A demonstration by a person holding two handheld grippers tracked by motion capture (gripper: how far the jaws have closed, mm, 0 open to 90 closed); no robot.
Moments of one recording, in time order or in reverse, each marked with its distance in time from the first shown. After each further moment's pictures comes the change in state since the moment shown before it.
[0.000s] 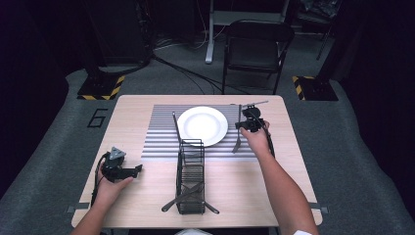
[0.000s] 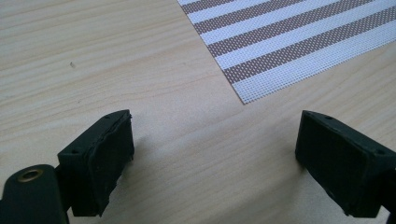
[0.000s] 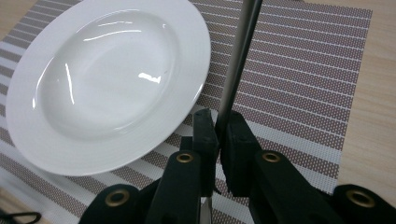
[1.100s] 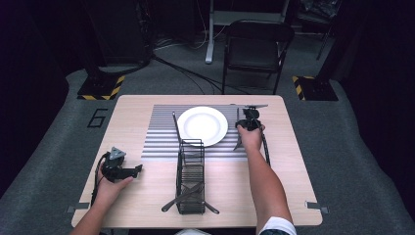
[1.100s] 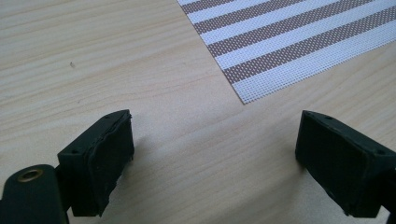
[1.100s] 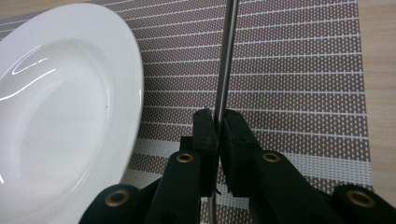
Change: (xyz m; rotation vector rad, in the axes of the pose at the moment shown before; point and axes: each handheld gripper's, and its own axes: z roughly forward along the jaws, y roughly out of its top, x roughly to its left) left arm 0.000 0.000 0.000 0.000 0.000 0.000; right arm -0.025 -0.003 0.055 -0.011 -0.047 0.274
